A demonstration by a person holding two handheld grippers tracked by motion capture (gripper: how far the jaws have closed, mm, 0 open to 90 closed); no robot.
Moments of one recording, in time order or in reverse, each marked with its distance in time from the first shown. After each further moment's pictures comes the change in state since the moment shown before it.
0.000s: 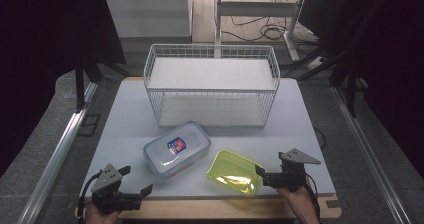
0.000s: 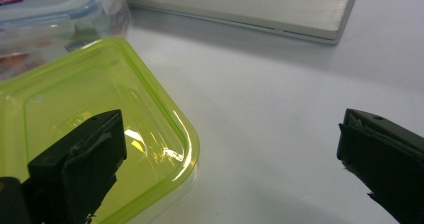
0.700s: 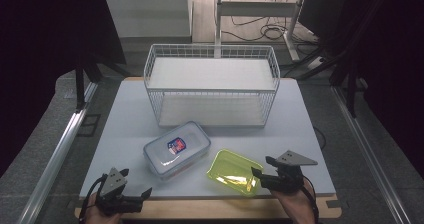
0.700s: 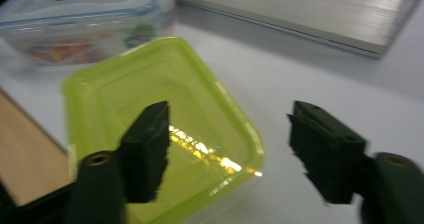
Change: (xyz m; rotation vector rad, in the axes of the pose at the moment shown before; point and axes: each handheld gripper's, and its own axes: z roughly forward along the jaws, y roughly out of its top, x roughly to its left) left arm 0.006 -0.016 0.012 0.042 0.064 0.067; right arm 0.028 0.014 -0.017 0.035 0.099 -0.073
